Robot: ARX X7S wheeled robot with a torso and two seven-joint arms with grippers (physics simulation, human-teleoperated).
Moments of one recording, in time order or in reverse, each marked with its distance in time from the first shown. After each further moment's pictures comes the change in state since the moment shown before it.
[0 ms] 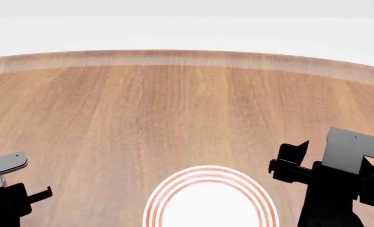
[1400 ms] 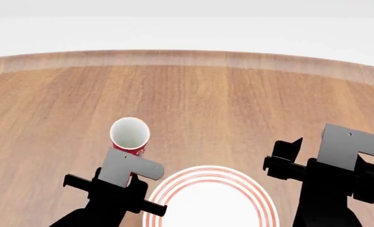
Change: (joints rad) left arm 0.139 0.118 0.784 0.631 -0.233 -0.372 0.089; right arm 0.014 0.002 -0.022 0.011 0.038 -0.005 0.007
